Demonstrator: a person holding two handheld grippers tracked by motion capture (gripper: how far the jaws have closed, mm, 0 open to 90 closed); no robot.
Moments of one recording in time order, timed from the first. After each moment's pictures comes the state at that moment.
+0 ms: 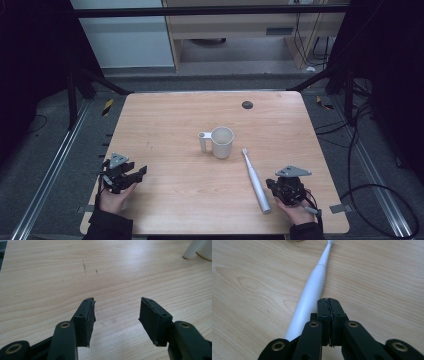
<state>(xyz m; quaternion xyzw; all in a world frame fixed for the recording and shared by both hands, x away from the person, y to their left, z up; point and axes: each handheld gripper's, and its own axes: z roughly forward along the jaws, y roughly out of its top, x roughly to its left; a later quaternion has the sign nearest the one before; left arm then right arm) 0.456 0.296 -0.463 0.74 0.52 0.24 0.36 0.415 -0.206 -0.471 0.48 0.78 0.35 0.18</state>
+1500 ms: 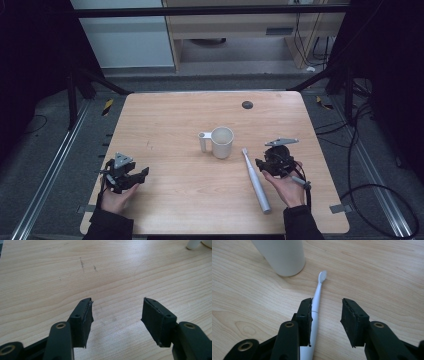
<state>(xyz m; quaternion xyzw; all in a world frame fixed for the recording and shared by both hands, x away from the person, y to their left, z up) 0.459 0.291 -0.467 0.76 0.50 0.24 0.34 0.473 -0.177 -0.422 0.52 0.78 0.31 0.18</state>
